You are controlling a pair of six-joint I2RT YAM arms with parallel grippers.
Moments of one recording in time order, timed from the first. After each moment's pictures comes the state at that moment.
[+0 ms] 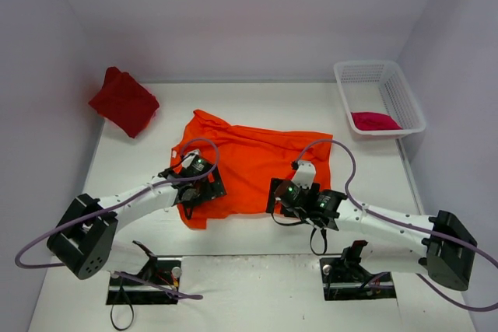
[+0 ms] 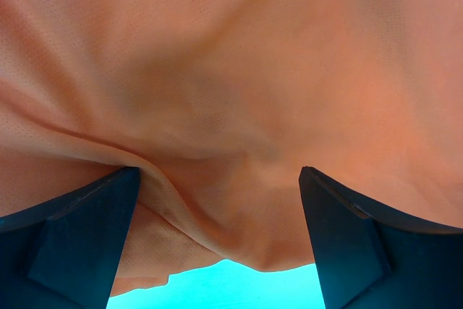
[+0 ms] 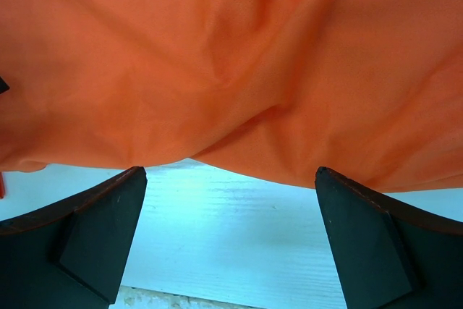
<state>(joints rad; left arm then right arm) -0.63 1.35 0.69 -0.42 -0.13 -0.93 1.02 1.13 0.61 -0.49 0.44 1.00</state>
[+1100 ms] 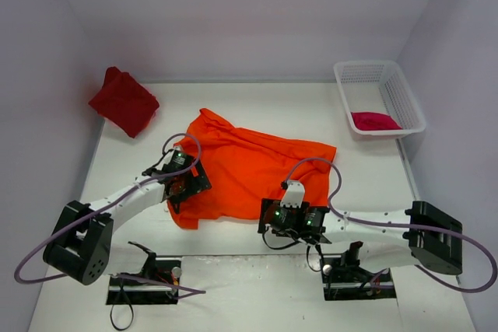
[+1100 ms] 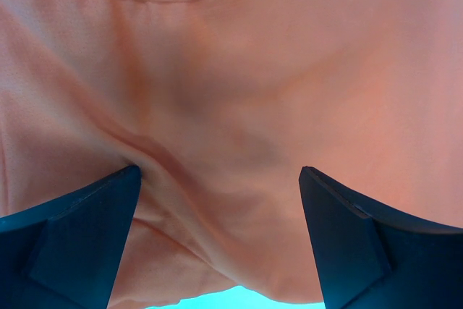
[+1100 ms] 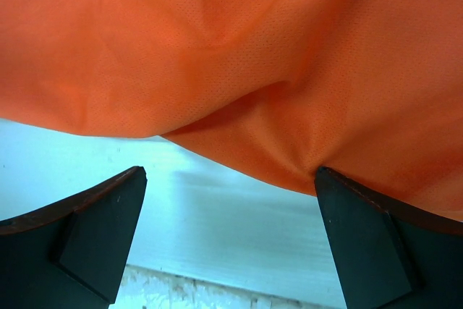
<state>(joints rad) -0.43 1.30 0.64 -0.41 -0.08 -0.84 1.20 1.24 0.51 -0.37 0.45 1.16</state>
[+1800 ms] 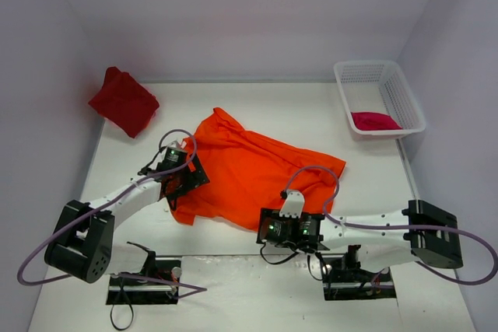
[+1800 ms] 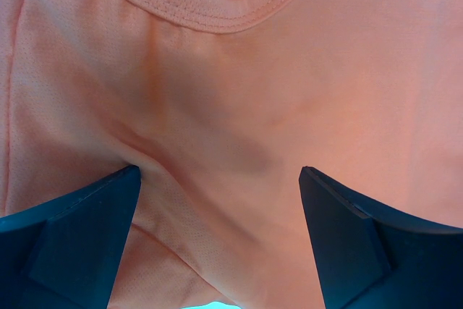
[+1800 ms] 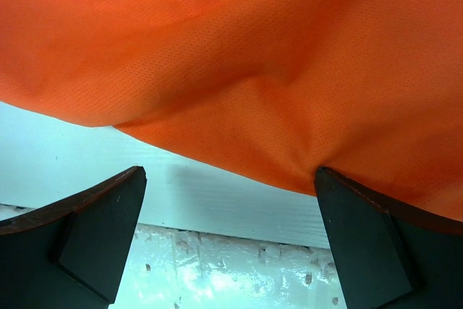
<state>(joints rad) -0.36 1.32 0.63 -0.29 -0.02 -0.80 1.36 1.25 0.55 -0.51 0.47 1.37</state>
